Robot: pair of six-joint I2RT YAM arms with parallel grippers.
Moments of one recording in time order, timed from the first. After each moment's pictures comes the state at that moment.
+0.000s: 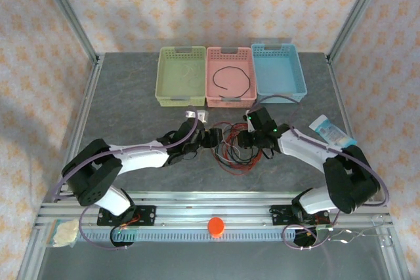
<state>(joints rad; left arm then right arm) -0.76 1.53 0.69 0.23 -0.08 -0.73 0.54 1.42 0.74 -0.35 -0.16 0.38</state>
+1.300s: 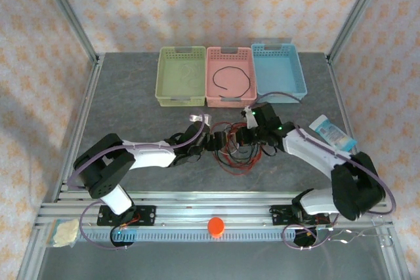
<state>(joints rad) -0.79 1.63 0.71 0.25 -0.11 -0.76 0.51 1.31 0.79 -0.38 -0.34 0.39</state>
